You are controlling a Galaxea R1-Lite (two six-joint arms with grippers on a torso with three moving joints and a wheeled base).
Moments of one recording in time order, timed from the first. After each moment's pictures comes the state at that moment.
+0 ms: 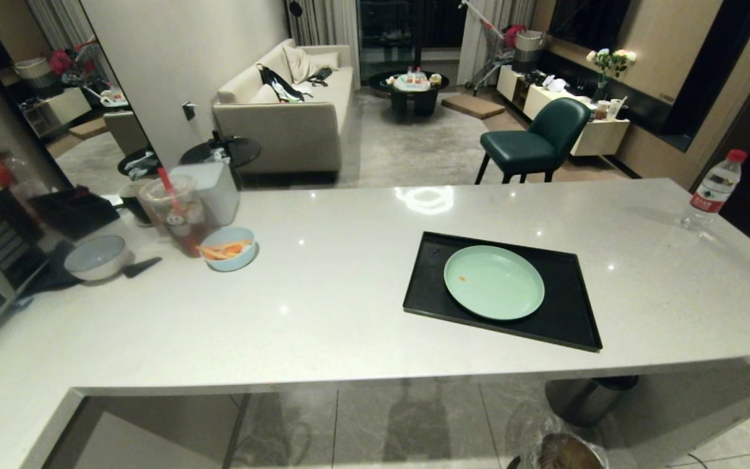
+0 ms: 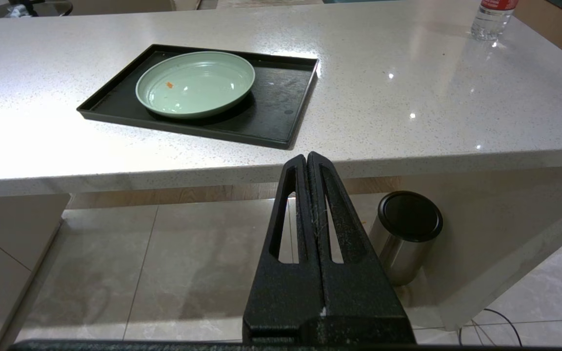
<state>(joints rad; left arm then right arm) 0.00 0.00 0.00 -0.01 0.02 -0.06 0.00 0.00 0.00 -0.05 -0.02 0.00</state>
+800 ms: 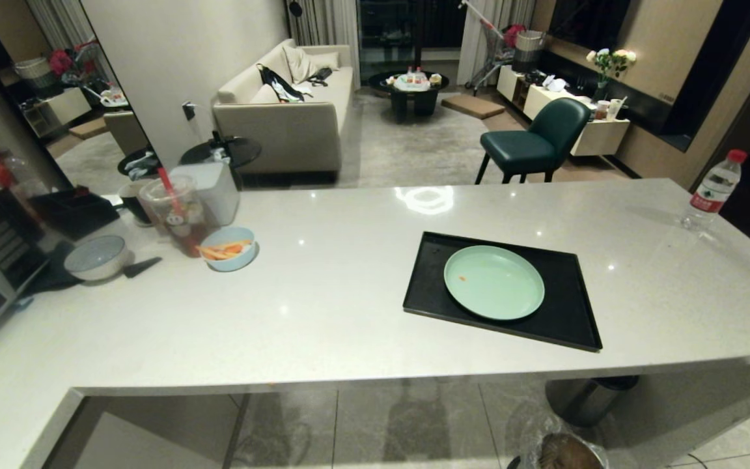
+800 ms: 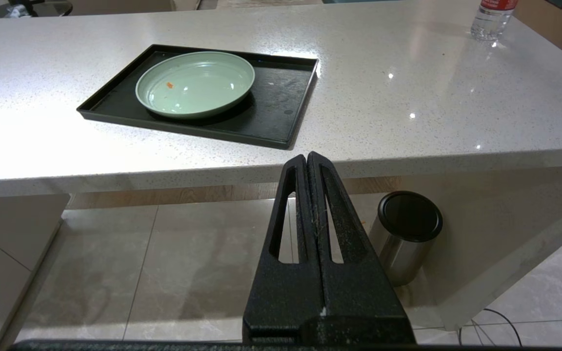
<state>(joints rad) 0.00 0.00 0.00 -0.01 0.02 -0.06 0.00 0.00 0.00 -0.05 -0.02 0.00</state>
